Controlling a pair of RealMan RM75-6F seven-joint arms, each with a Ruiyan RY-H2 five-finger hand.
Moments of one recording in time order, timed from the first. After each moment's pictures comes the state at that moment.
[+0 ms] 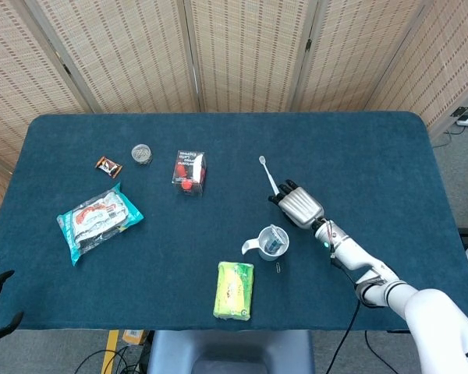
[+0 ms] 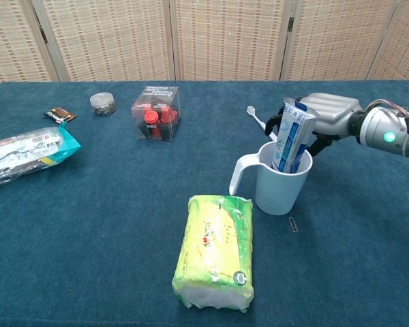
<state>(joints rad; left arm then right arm) 0.07 -1.11 0.01 -1.64 1.44 1.53 0.13 0.87 -1.72 -0.01 -0.72 -1.58 0.90 0.15</state>
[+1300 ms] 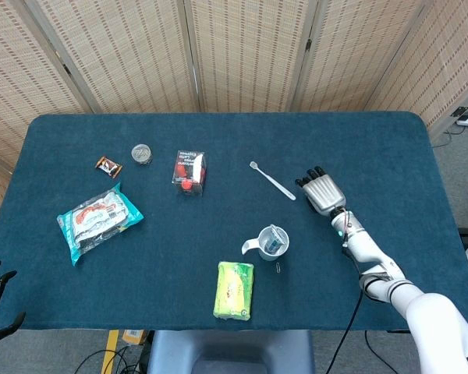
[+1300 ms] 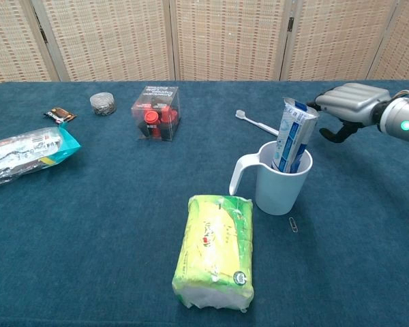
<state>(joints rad) 0.07 -1.12 0.01 -1.63 1.45 1.53 0.12 0.84 -1.76 0.07 -0.59 -1.46 0.79 0.09</state>
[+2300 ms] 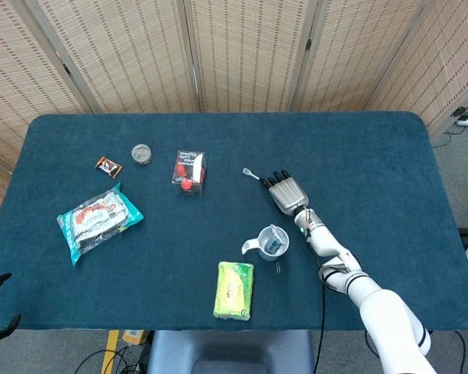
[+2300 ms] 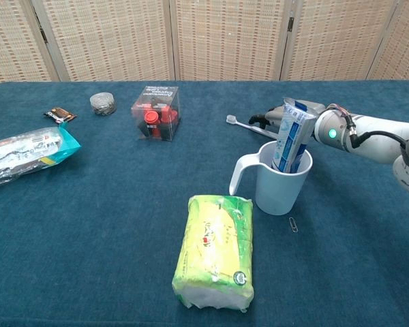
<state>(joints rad) 0.08 -1.11 0.01 -1.63 1.44 1.53 0.13 1.00 -1.95 0.11 -0.43 -1.43 0.60 0.10</state>
